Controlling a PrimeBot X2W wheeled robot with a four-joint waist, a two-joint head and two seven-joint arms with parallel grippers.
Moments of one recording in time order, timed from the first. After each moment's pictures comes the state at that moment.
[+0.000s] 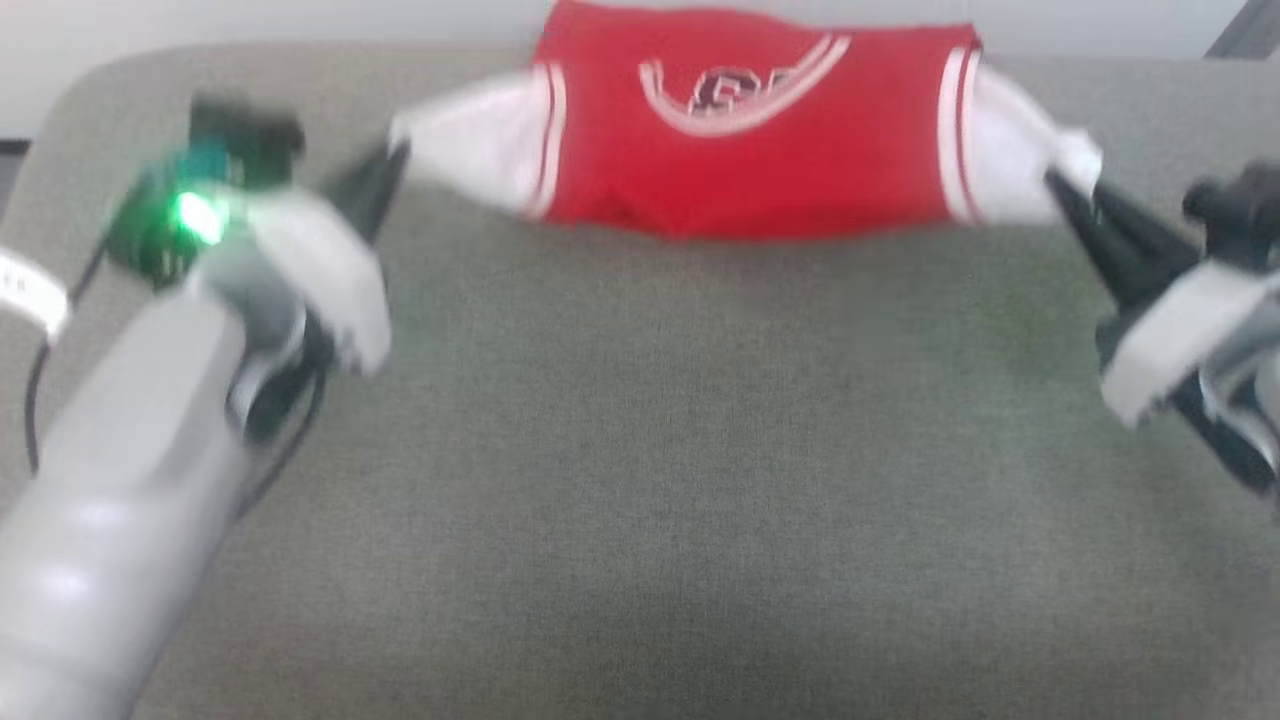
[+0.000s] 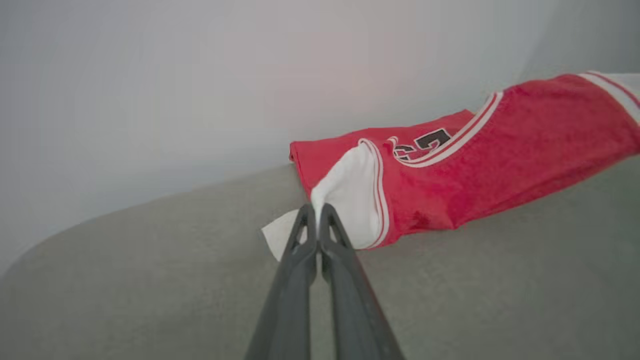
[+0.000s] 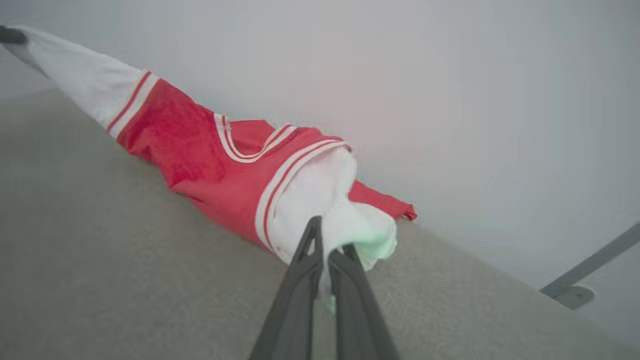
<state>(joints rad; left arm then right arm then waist) -0.94 0.44 -0.63 0.67 -0.72 -0.13 -0.04 -0.81 -0.66 0.73 0.48 0.71 0.13 -0.23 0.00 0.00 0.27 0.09</state>
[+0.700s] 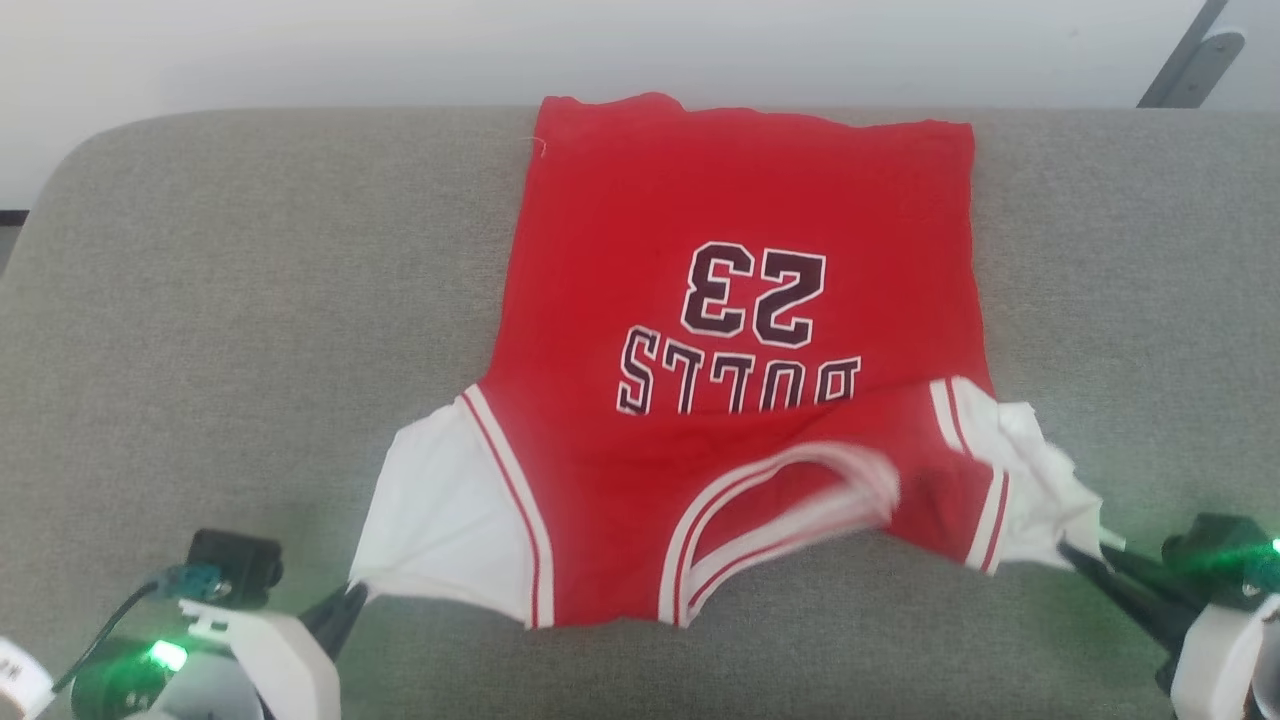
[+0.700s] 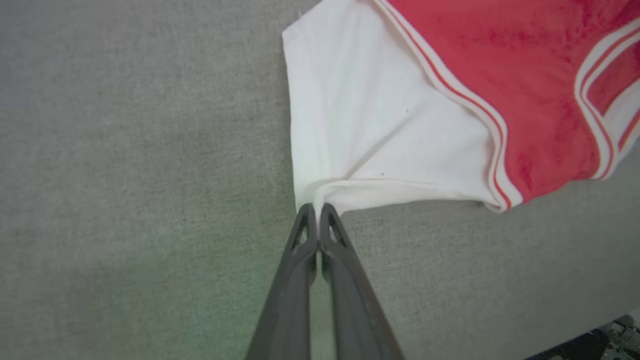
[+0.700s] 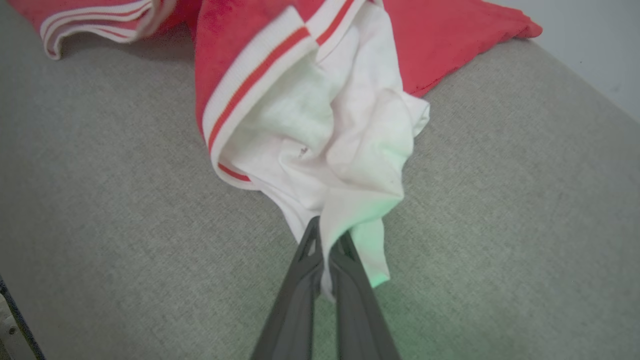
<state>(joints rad) -0.17 0.78 -0.63 0.03 -0.89 0.17 0.17 -0.45 -0.98 1.03 0.26 0.73 0.13 -0.26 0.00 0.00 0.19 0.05</state>
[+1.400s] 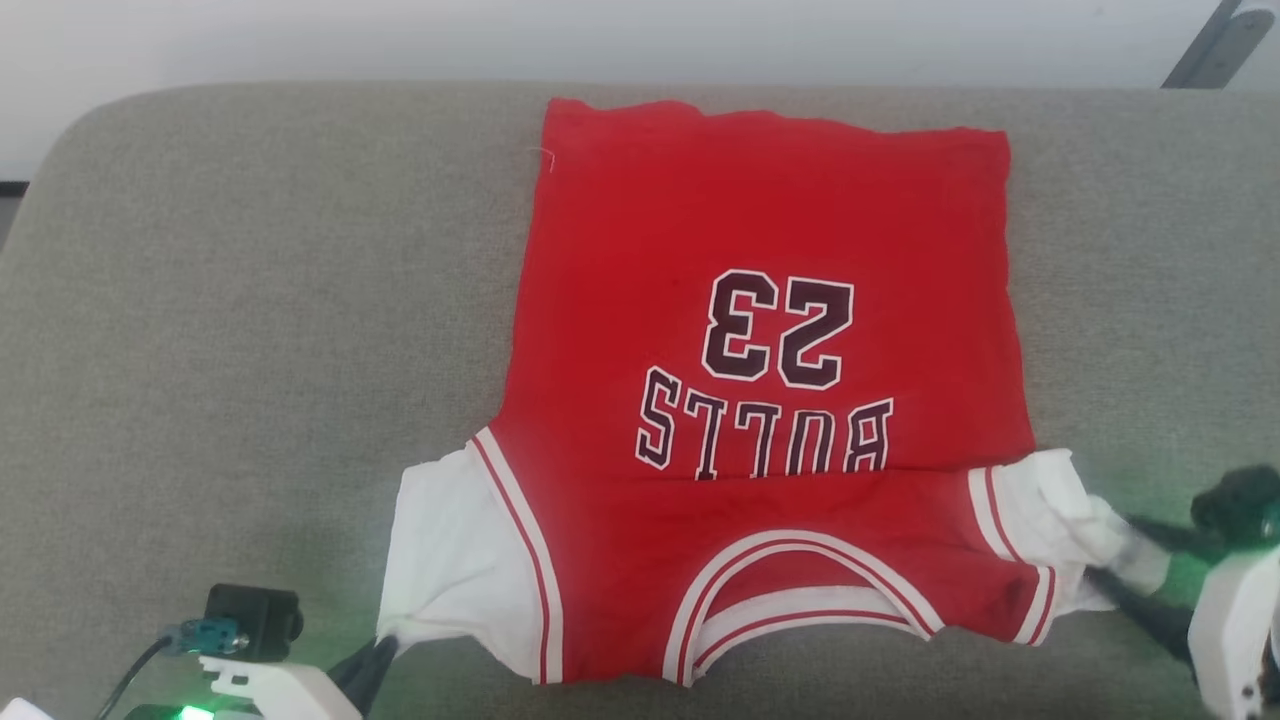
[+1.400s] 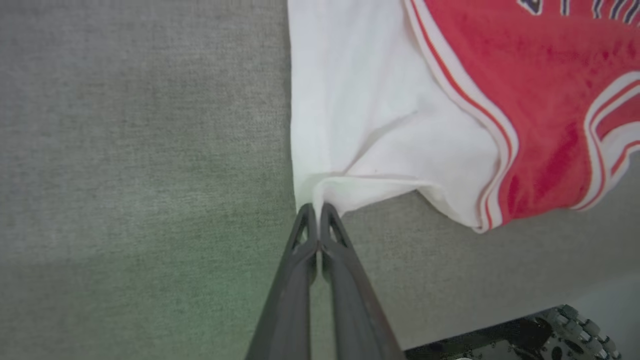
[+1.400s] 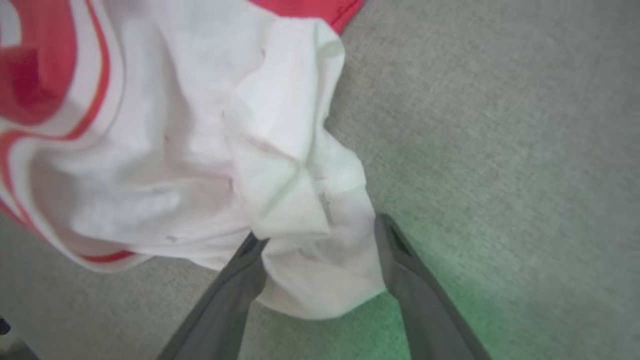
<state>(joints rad) -0.04 0.76 -0.61 -0.08 -0.97 0.26 0.17 -0.50 -0.97 1.11 0.37 0.98 0.13 -0.09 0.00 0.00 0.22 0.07</state>
